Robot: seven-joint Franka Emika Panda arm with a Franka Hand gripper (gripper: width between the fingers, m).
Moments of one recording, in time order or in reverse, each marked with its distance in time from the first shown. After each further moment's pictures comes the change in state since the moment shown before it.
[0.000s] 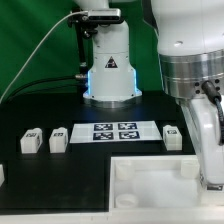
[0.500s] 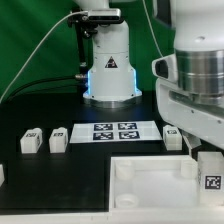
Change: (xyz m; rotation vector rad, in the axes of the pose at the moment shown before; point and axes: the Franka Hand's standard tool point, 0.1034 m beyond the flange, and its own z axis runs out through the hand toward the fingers) arm -0.013 0.002 0.001 0.000 0.044 -0.668
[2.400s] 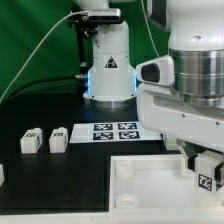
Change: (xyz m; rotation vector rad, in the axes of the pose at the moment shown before) arm 0.015 0.006 0.000 -0.010 0.043 0.012
